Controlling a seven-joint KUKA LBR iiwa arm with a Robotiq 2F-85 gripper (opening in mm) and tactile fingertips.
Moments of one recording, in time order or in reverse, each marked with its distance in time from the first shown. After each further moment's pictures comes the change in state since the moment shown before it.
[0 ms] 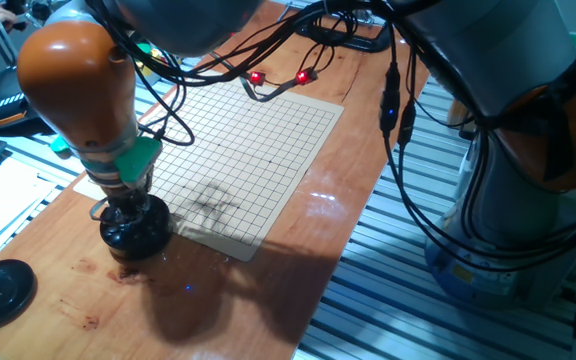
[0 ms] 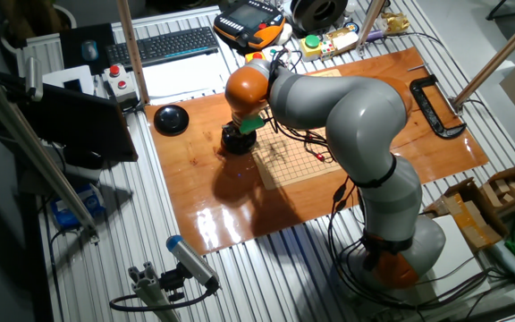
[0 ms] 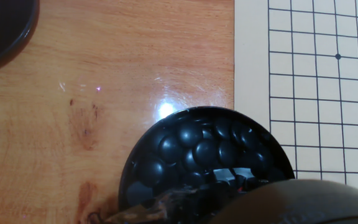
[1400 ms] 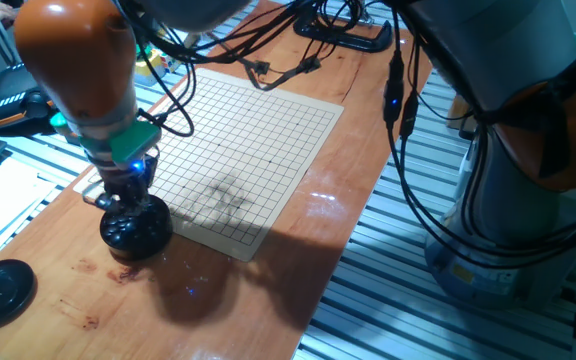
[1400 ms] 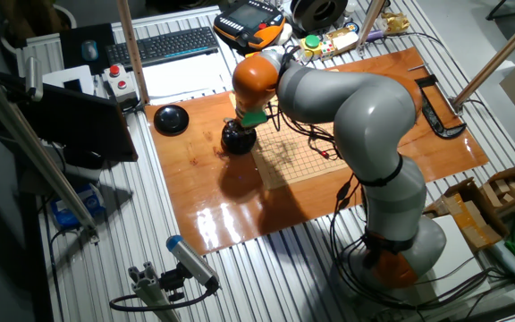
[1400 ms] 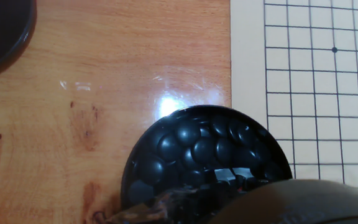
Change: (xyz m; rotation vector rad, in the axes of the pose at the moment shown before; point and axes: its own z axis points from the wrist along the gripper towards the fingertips) arm 0.002 -0.002 -0.028 -0.083 0.051 0.187
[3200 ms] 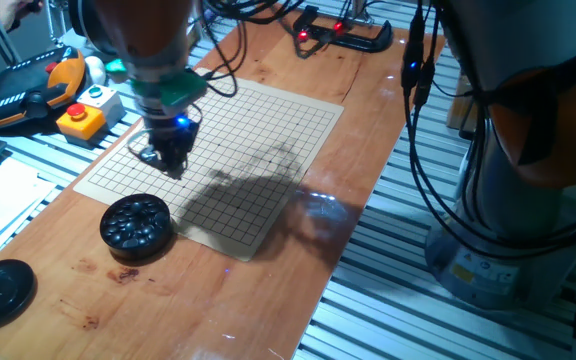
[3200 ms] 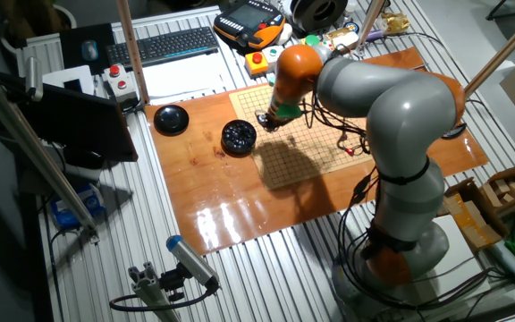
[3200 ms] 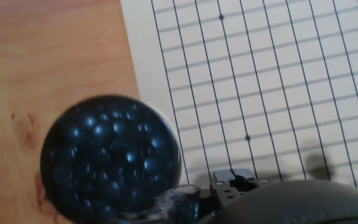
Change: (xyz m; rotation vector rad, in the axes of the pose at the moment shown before) arm 0.027 -0.092 -0.023 -0.072 0.048 0.070
